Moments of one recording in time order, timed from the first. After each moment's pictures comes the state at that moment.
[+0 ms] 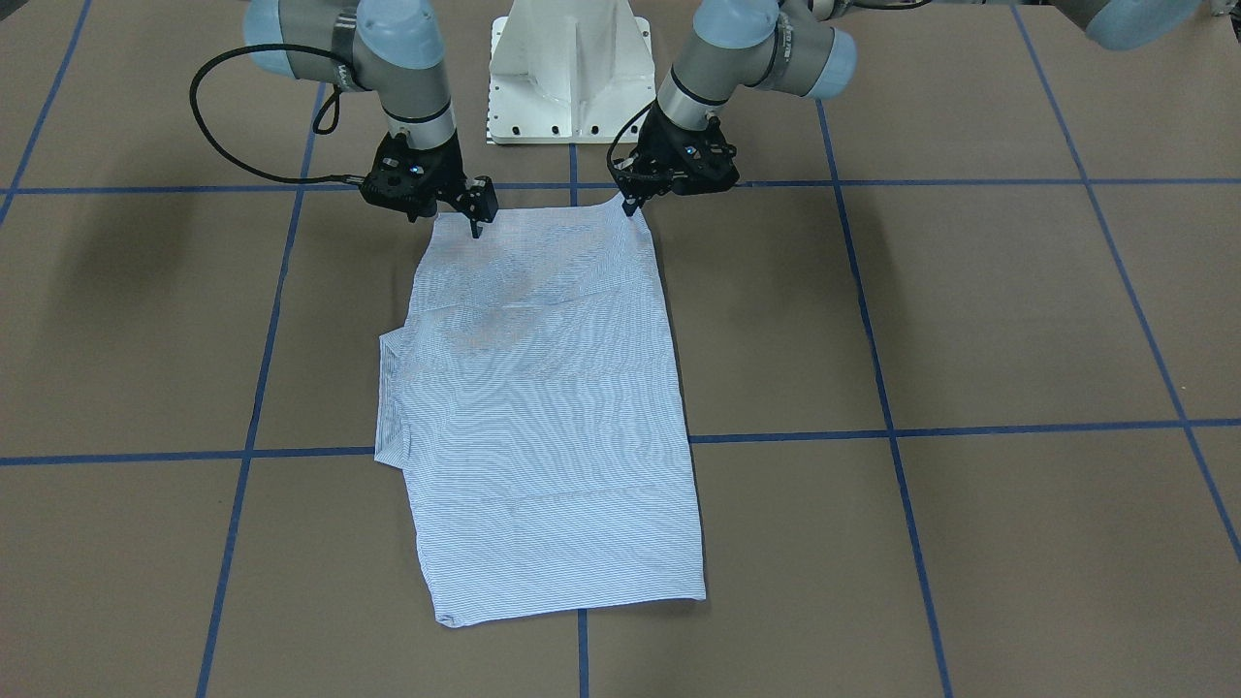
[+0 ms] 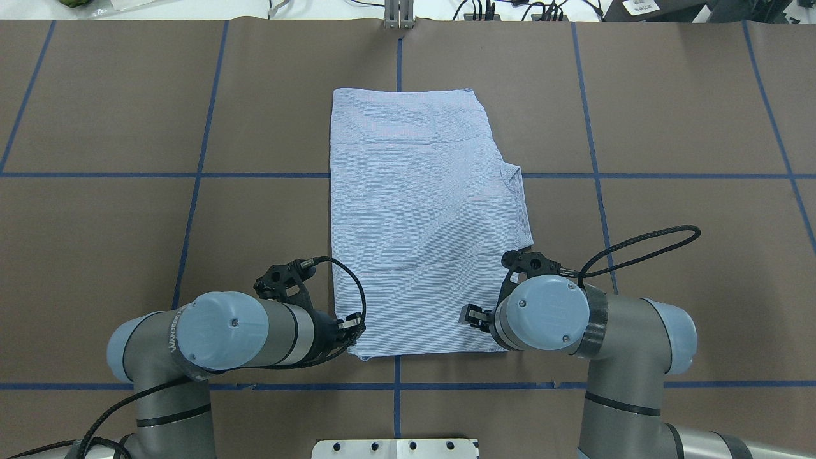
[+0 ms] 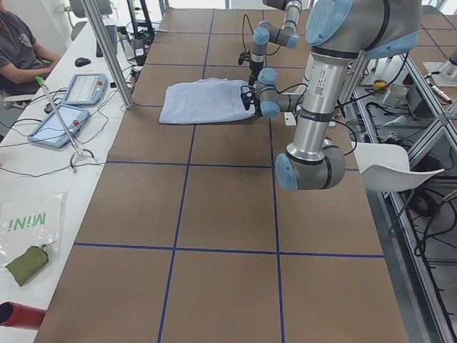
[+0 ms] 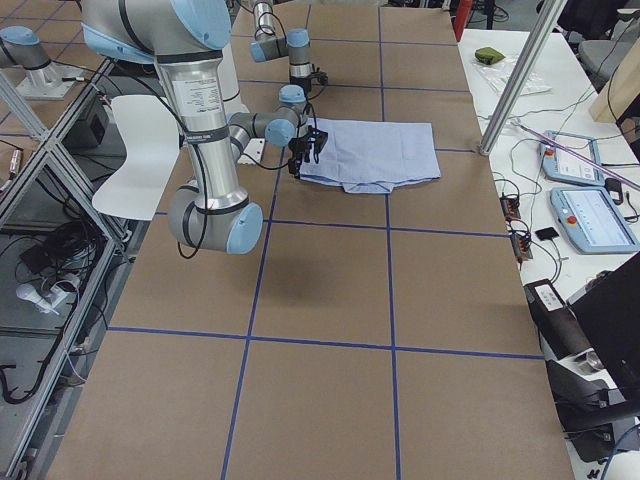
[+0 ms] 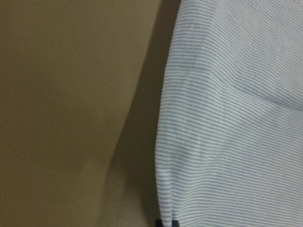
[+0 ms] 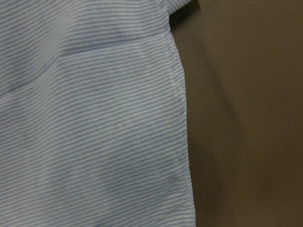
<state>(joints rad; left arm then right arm) -0.27 -1.98 -1.83 -2.02 -1.71 -1.80 0.29 -1.22 1.91 -1.54 1.69 1.66</state>
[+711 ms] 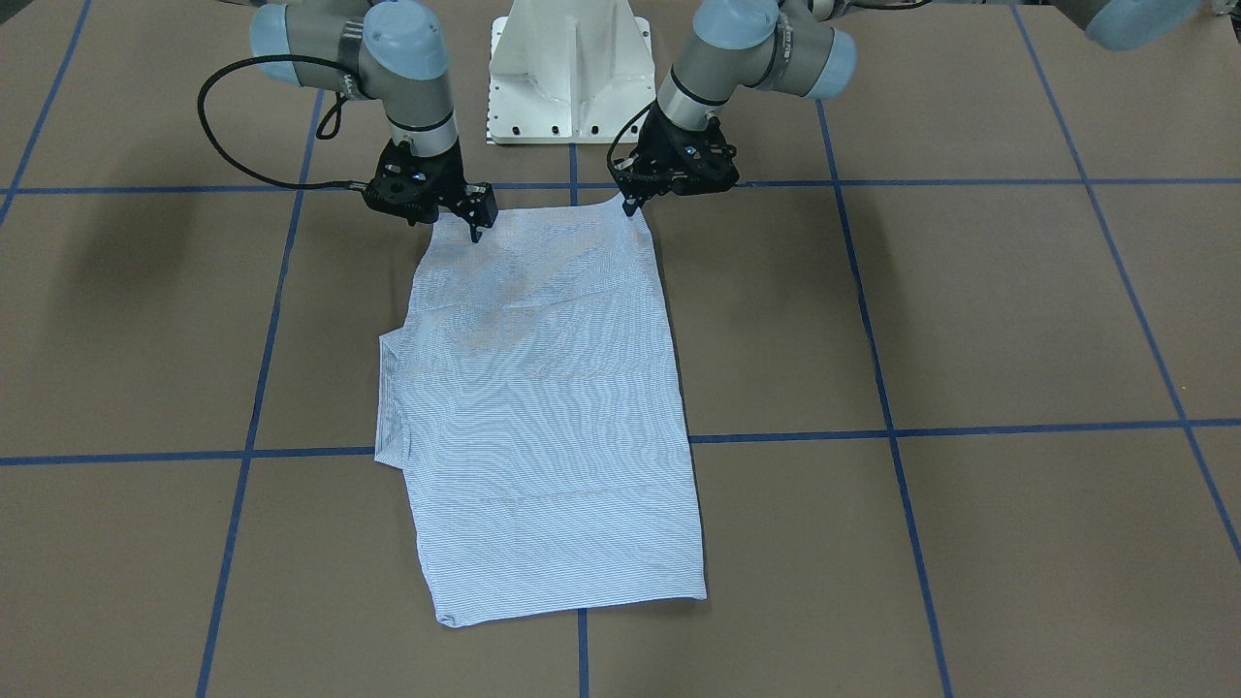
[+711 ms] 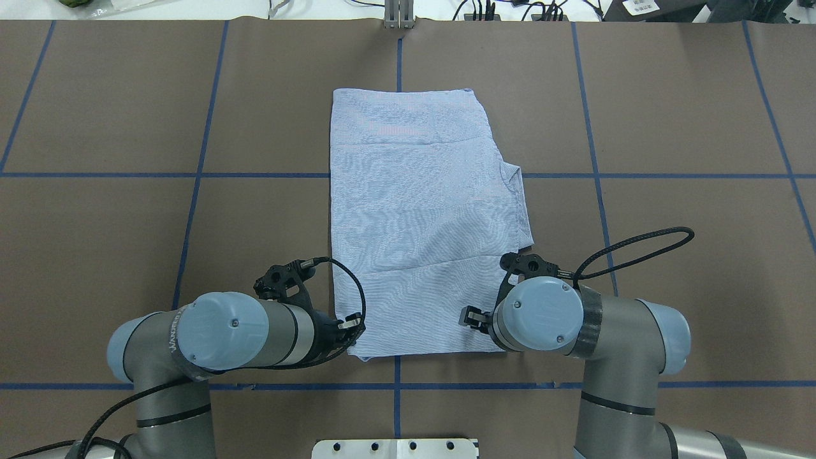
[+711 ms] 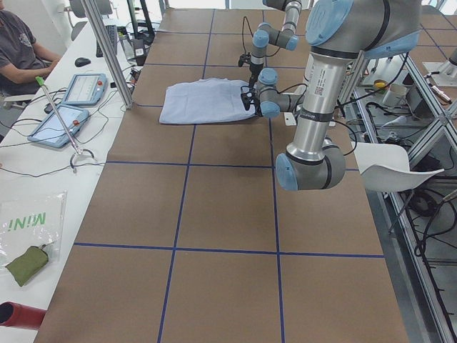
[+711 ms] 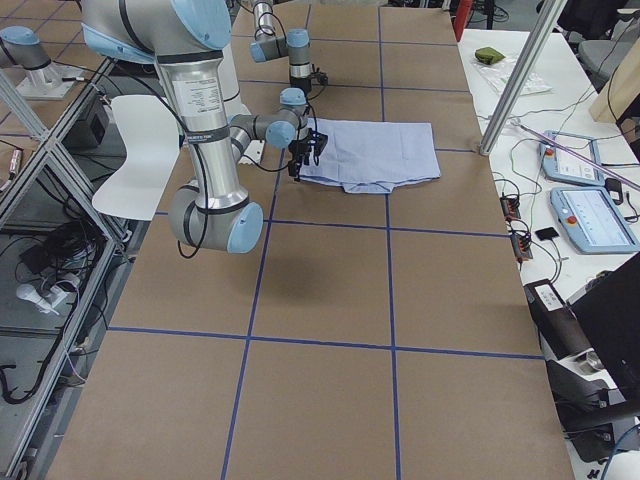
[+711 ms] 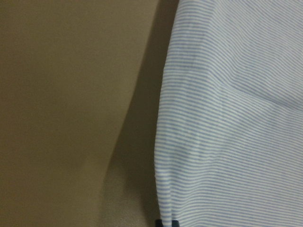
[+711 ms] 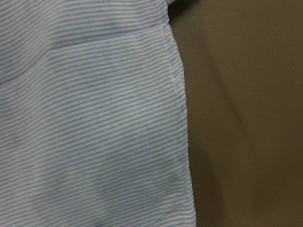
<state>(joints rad) -0.27 -1.98 -1.83 -2.02 -1.71 -1.80 0.29 -1.21 1.90 -1.54 1.69 1.66</state>
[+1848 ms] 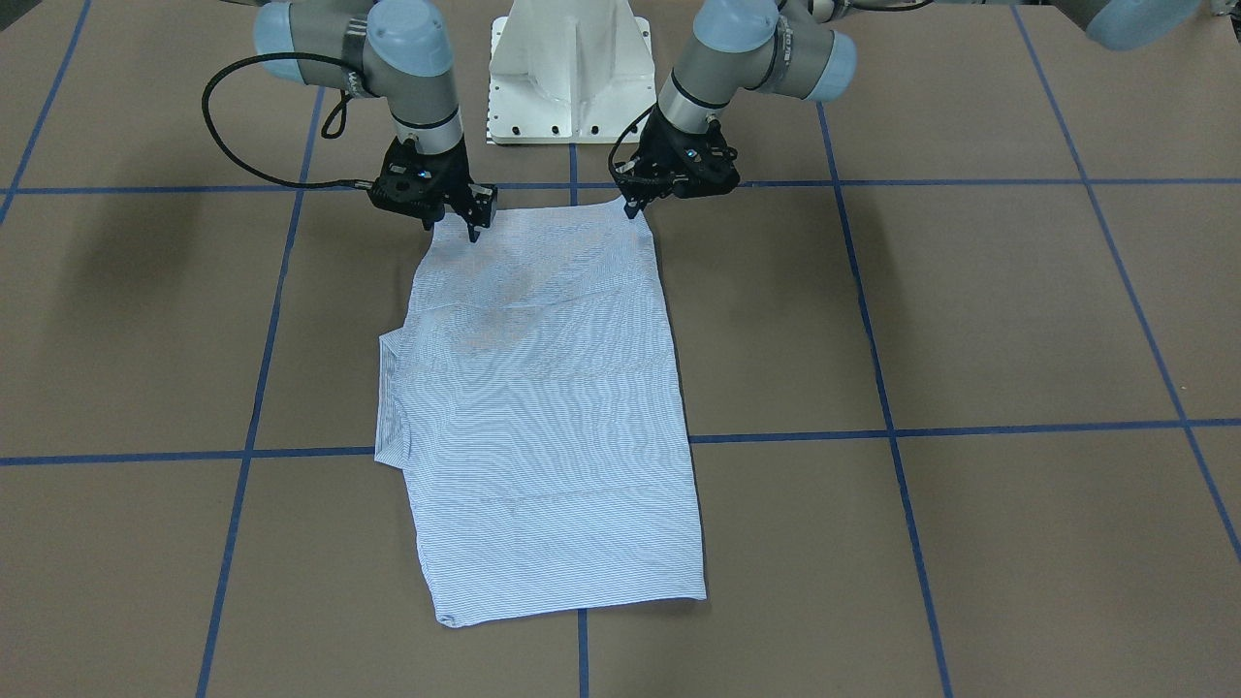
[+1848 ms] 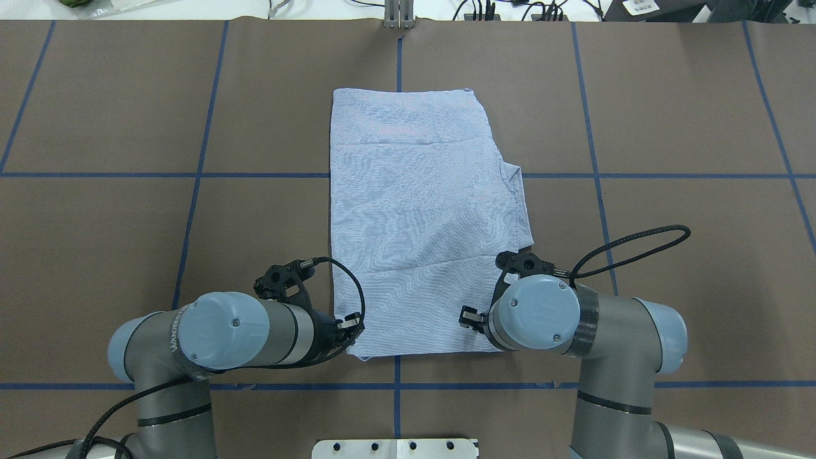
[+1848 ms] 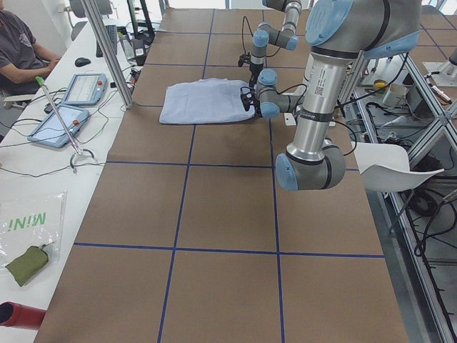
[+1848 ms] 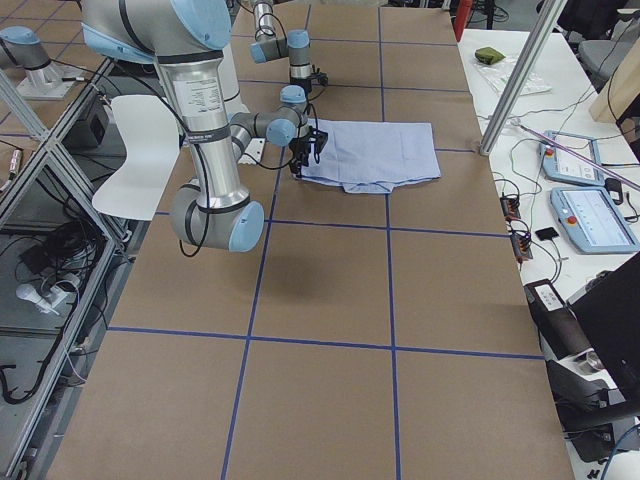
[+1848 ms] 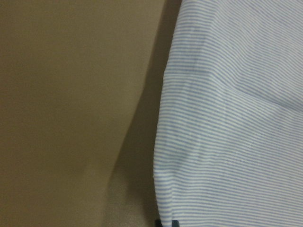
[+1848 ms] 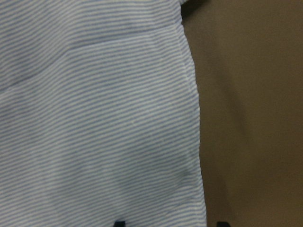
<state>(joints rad) -0.27 -1.98 -1.83 -2.02 -1.71 -1.80 0.29 -1.20 1.90 -1.55 1.70 1.66</state>
